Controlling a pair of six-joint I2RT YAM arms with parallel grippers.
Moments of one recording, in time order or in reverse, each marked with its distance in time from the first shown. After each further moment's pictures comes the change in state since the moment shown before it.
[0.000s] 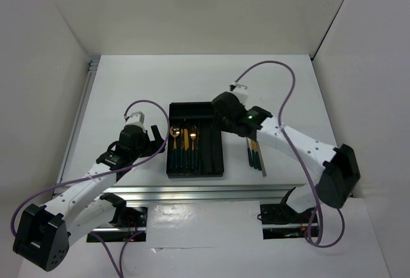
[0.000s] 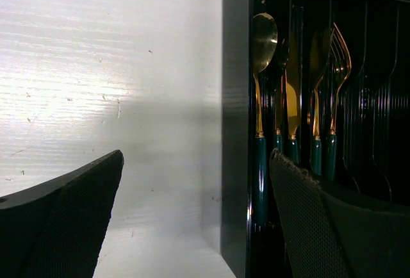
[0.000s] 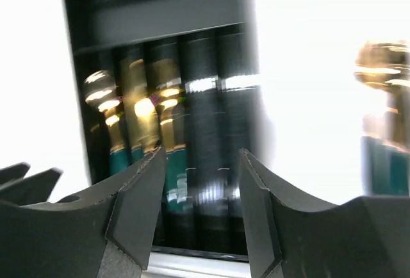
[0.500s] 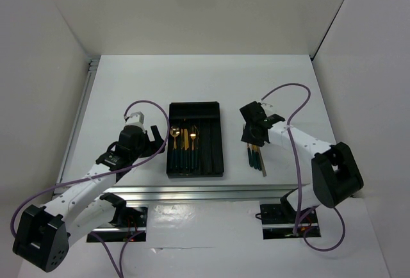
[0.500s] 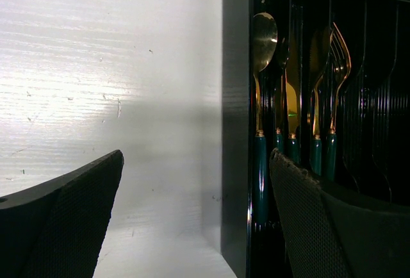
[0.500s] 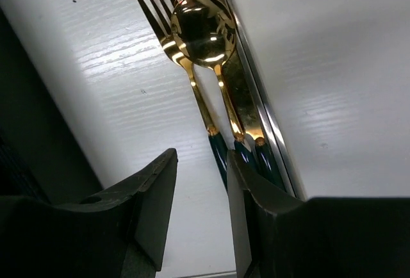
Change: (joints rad) left arm 0.000 -0.008 -0.005 0.000 0.001 0.000; right arm -0.338 -0.090 -0.375 0.037 -0.108 -0.095
